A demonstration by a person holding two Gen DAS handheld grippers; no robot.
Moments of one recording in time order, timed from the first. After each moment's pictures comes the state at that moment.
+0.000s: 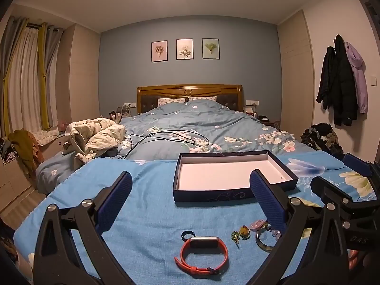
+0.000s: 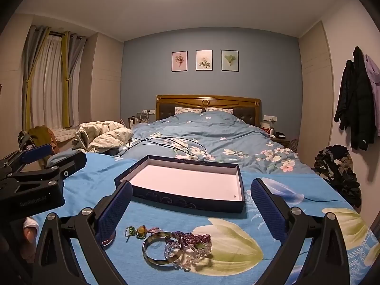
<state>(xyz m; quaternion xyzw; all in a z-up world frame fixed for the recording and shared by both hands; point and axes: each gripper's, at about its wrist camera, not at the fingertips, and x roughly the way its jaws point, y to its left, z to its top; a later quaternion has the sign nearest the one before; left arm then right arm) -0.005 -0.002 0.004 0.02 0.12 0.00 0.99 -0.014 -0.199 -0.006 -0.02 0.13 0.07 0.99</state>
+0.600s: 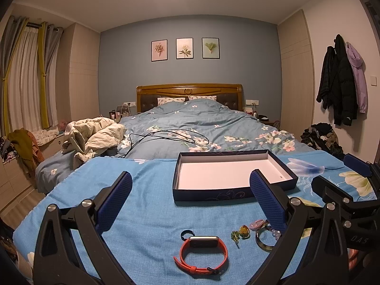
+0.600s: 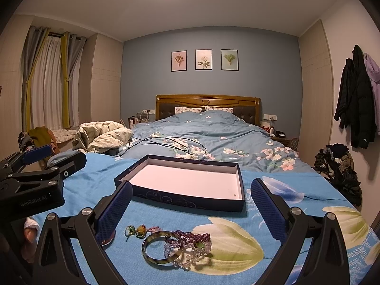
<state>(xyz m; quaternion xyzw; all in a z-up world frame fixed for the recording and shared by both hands) -0.007 -0.002 0.003 0.02 0.12 0.00 0.99 -0.018 -0.200 -0.011 -0.01 0.12 0.07 0.99</state>
